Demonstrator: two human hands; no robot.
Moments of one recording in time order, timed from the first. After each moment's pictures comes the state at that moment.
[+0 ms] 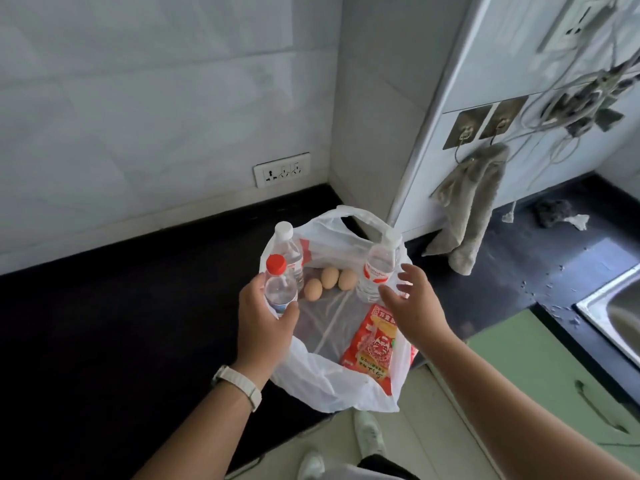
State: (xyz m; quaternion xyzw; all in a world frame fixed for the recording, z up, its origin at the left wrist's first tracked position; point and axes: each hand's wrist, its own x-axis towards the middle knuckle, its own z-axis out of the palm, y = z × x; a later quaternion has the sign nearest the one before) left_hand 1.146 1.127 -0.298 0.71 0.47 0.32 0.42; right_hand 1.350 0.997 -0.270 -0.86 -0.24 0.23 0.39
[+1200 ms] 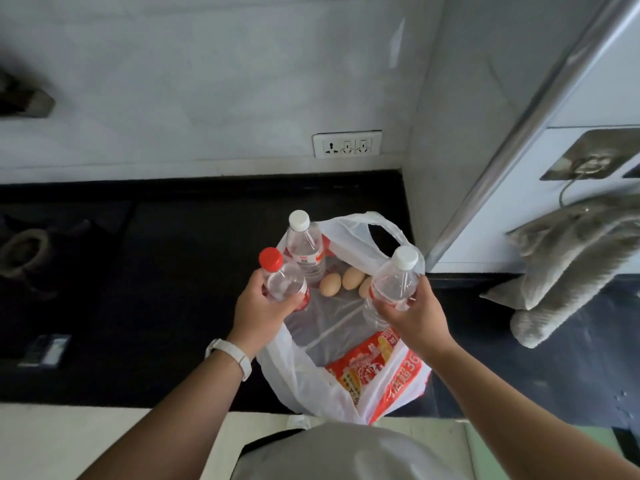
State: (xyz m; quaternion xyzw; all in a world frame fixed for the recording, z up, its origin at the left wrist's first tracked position) left_hand 1.191 1.117 -0.307 0.55 0.65 0.27 0.45; right_hand 1.441 1.049 -0.313 -0.73 -0.40 0.42 0.36
